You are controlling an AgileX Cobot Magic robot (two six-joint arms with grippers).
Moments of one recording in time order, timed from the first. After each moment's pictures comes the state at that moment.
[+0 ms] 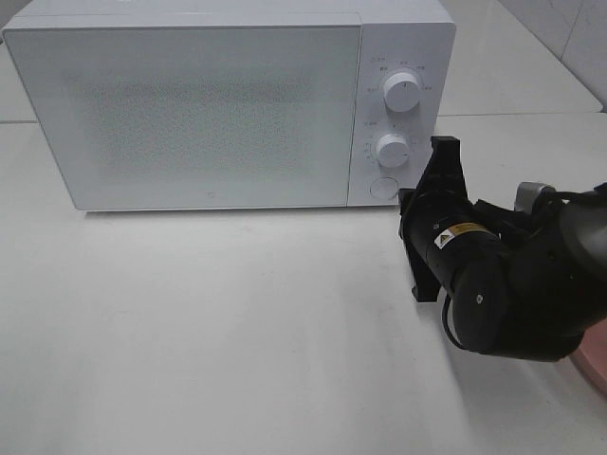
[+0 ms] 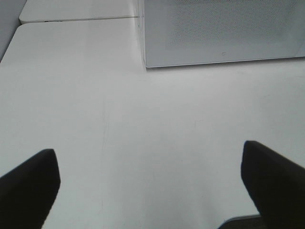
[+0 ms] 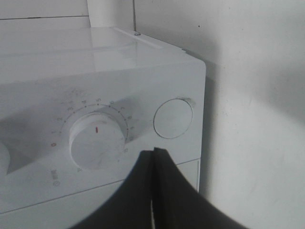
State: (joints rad) left arm 0.03 -0.01 -0.52 -0.15 1.09 0.13; right arm 0.67 1.96 -0.57 0.72 -1.11 1.39
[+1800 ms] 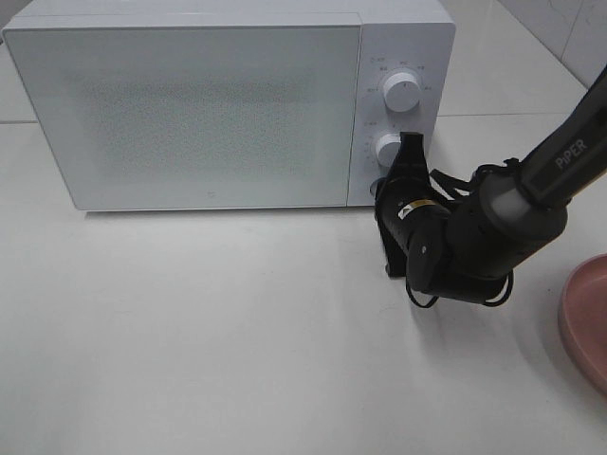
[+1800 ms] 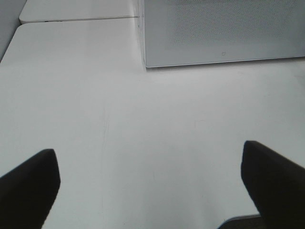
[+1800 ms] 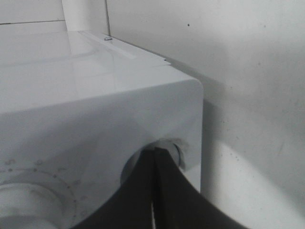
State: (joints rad) left arm 0.03 -0.01 -0.52 -0.15 1.09 0.13; right arm 0.55 2.18 -0.85 0.65 -0.99 1.38
